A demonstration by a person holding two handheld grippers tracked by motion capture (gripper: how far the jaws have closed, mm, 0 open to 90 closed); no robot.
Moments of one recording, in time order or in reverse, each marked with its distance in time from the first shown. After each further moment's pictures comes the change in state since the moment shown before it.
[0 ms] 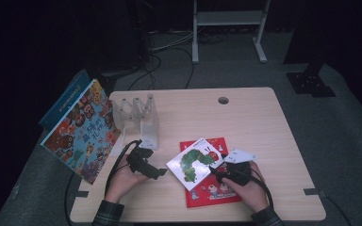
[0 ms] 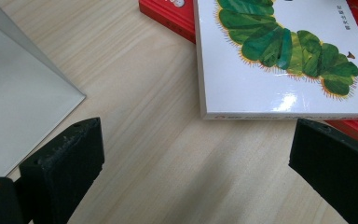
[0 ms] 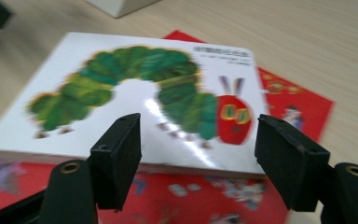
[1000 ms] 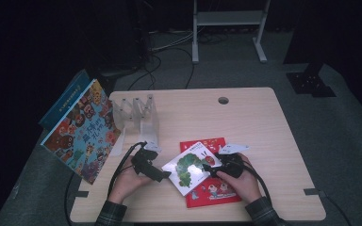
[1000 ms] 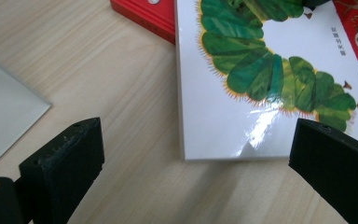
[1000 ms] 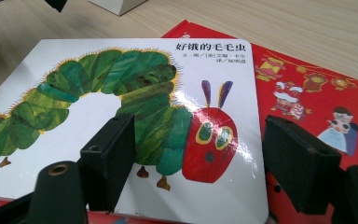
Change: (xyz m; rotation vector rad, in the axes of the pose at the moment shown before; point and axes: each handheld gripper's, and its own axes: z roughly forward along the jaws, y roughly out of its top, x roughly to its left) left arm -0.008 0.003 0.012 0.013 -0.054 0.013; right arm -0.009 0.003 0.035 0.045 0.124 0.092
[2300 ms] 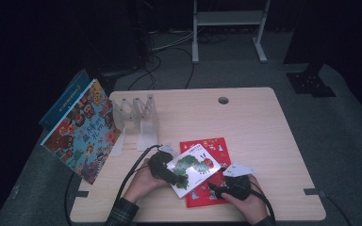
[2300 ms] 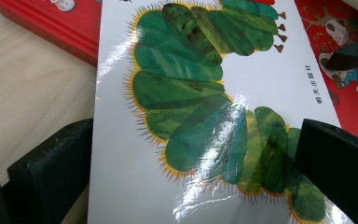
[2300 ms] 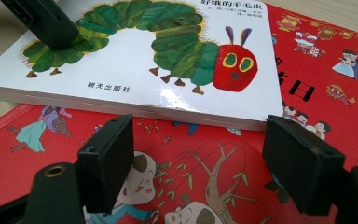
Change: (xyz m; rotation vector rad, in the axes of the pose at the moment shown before) left arm -0.014 0.013 0.044 0.004 -0.156 -0.019; right arm 0.038 -0.039 -0.033 0.009 -0.068 -0.054
